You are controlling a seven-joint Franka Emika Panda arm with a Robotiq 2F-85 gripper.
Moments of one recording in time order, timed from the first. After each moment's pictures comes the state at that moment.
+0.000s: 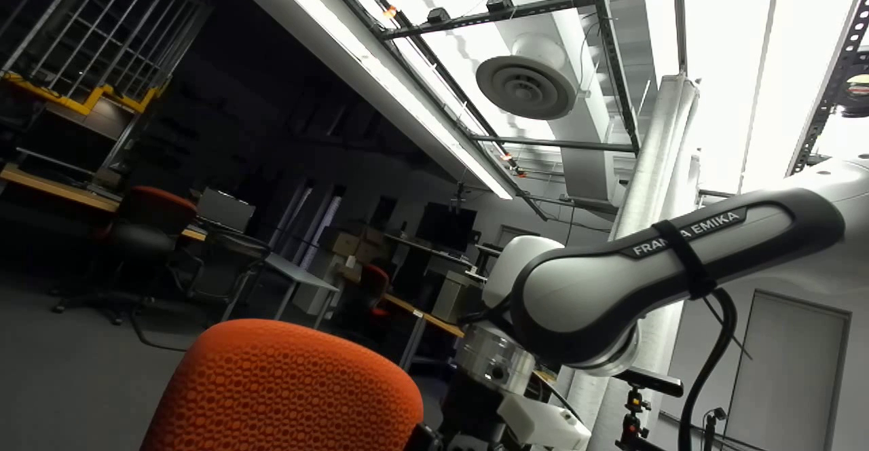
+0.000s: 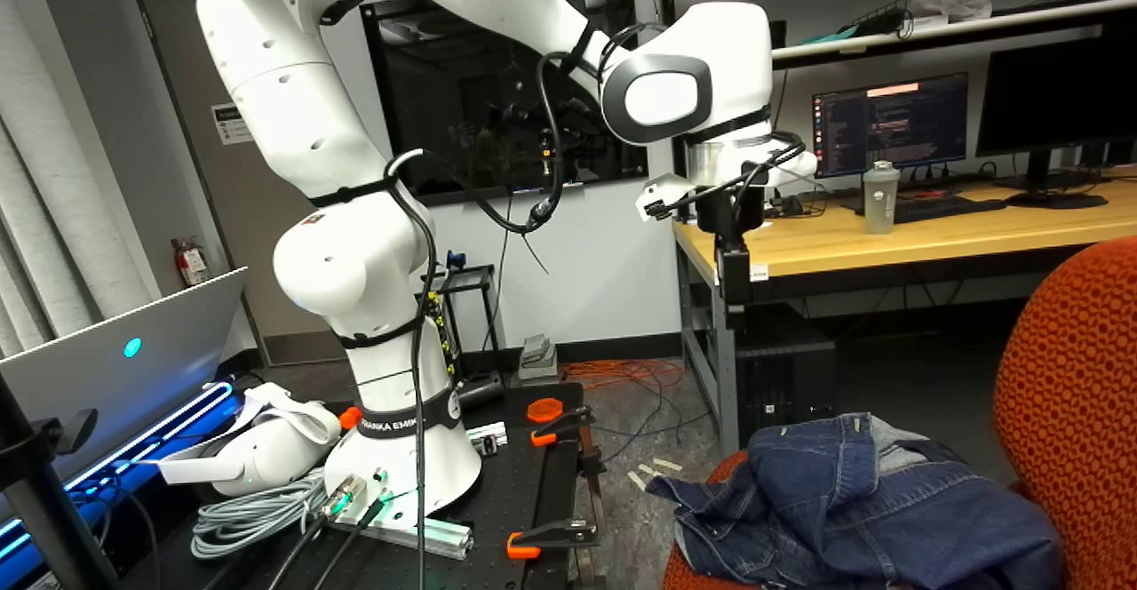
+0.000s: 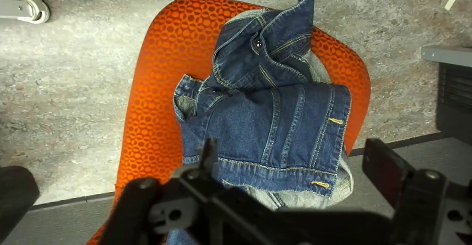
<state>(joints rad) 0.02 -0.23 0.04 -2.56 0.09 2.34 0.14</state>
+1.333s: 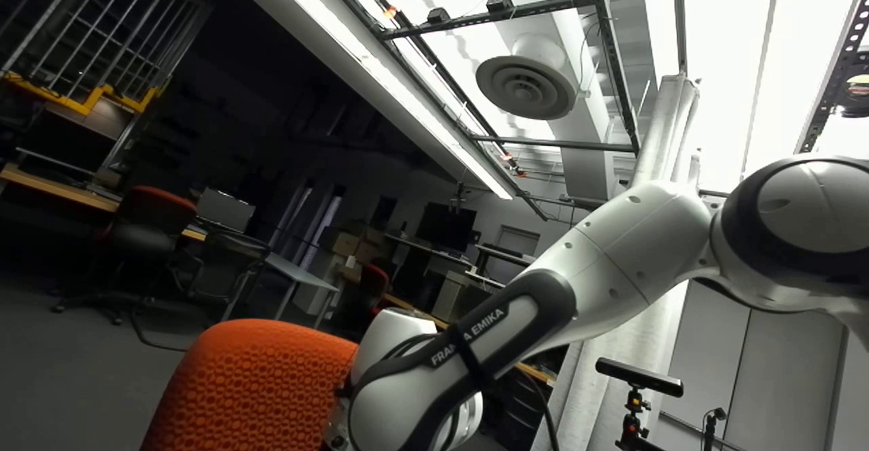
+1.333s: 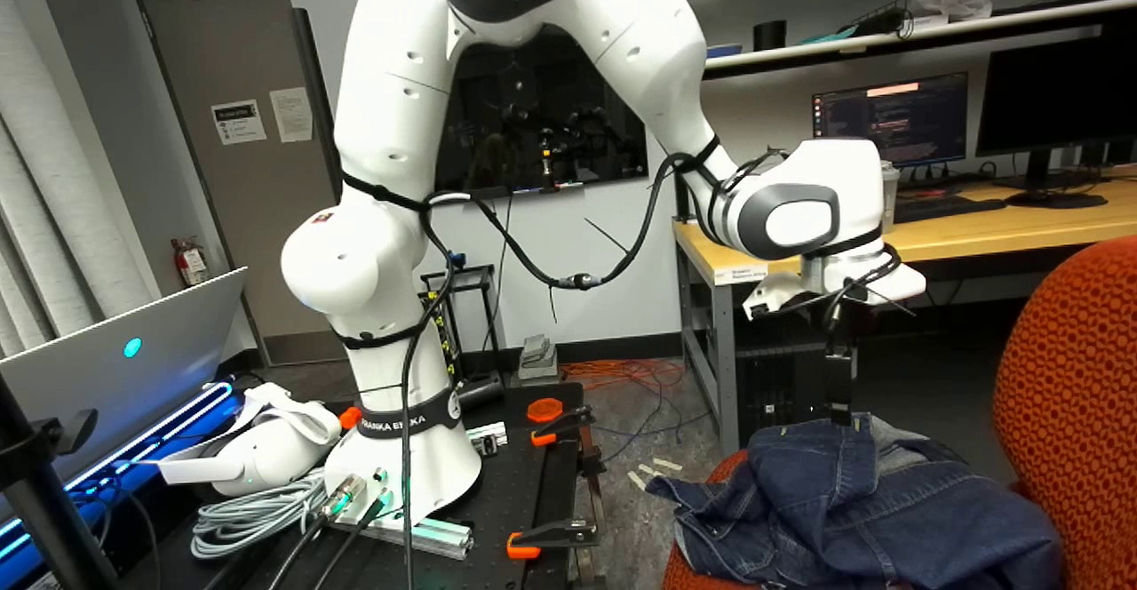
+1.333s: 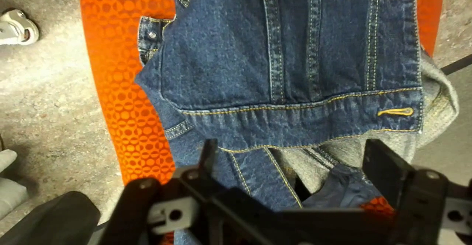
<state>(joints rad) 0.12 0.43 -0.04 -2.17 -0.07 2.63 0.63</state>
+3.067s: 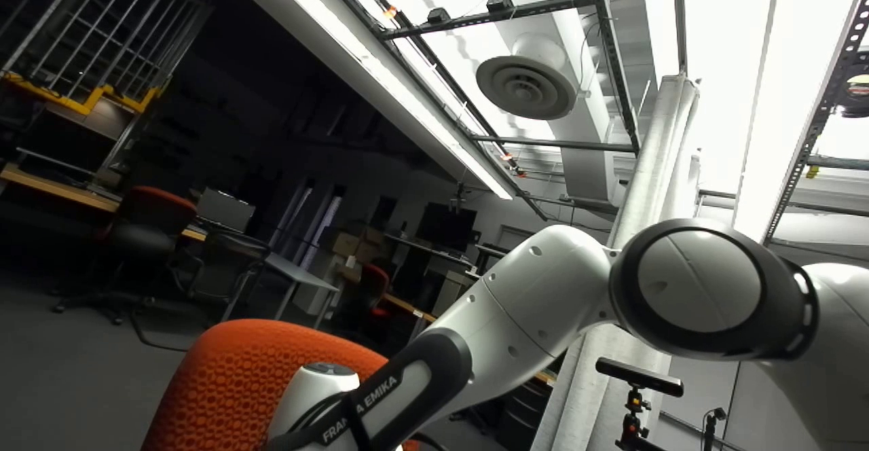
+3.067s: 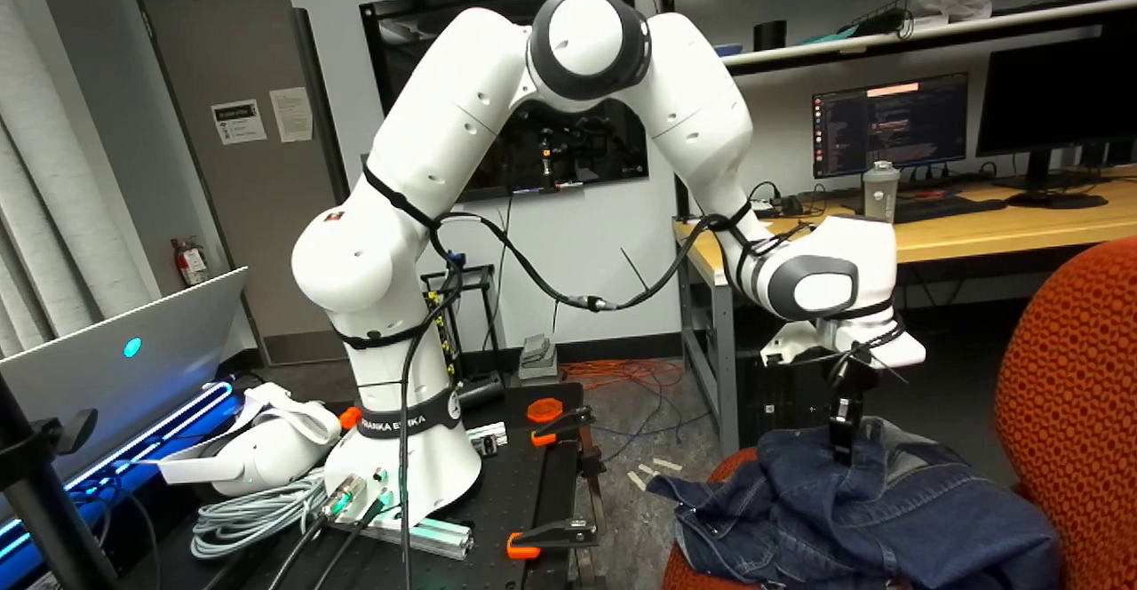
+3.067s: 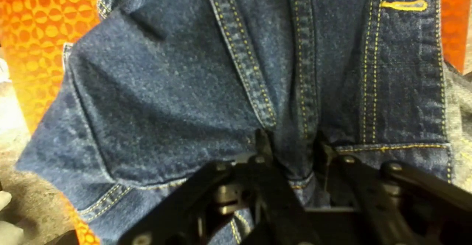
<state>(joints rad) 0.23 0.75 -0.09 -1.92 0.02 2.63 0.73</state>
